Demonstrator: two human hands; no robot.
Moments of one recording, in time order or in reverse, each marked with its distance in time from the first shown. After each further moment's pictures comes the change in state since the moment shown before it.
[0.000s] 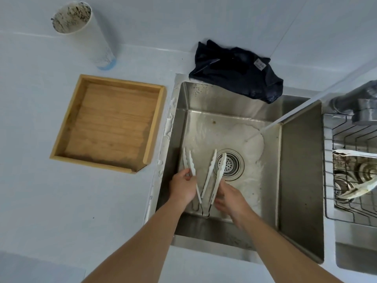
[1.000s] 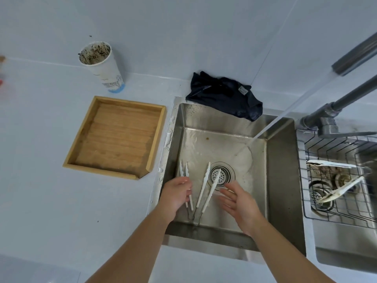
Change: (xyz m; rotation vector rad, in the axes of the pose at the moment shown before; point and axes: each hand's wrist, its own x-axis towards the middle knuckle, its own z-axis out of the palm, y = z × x) left_hand -0.047 0.035 -0.030 -0.186 -0.114 -0.038; right_hand -0.059 -0.024 -0.031 0.321 0.046 -0.144
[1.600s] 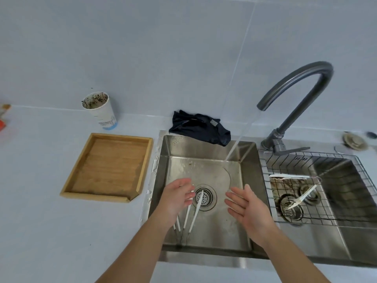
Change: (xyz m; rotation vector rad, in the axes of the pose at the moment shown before) left_hand -0.074 0.060 0.030 -0.166 -0.188 0.212; right_hand -0.084 -0.050 -0.046 0.140 0.015 -0.245
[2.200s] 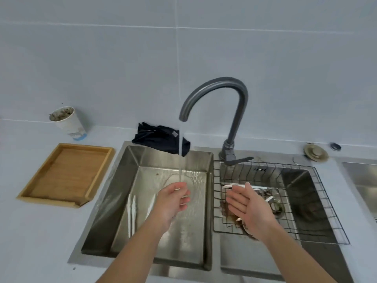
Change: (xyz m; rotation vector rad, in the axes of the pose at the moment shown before) left_hand -0.013 -0.026 0.166 0.033 0.099 0.110; right_hand 0.020 -0.091 -0.167 0.013 -0.107 -0.049
